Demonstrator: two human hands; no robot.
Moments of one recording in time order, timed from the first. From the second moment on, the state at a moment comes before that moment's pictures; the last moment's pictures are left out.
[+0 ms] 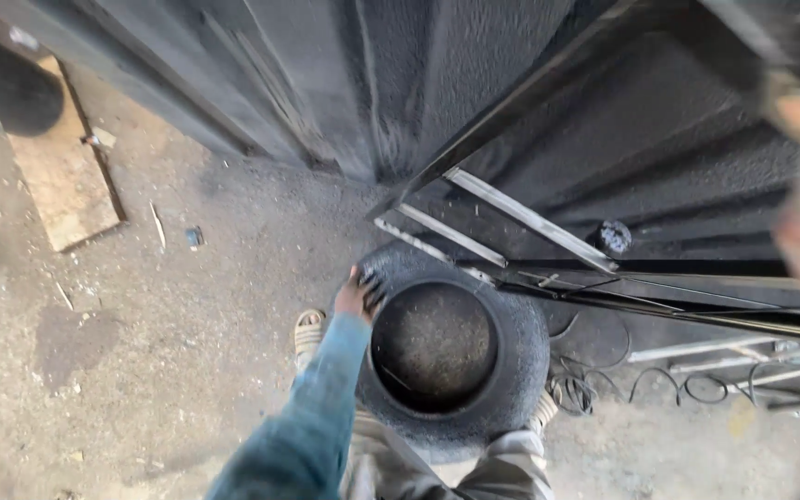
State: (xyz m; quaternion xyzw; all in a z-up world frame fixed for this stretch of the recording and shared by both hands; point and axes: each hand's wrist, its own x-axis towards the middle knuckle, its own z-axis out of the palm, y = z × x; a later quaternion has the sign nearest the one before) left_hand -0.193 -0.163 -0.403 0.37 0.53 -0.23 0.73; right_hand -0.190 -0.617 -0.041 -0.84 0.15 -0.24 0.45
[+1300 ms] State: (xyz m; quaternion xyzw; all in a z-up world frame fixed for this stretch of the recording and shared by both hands) left_hand -0.019 -0.131 0.035 0.80 -0.38 0.29 0.37; right_hand -0.040 -0.406 0.049 -0.99 -0.11 -0.07 0.10
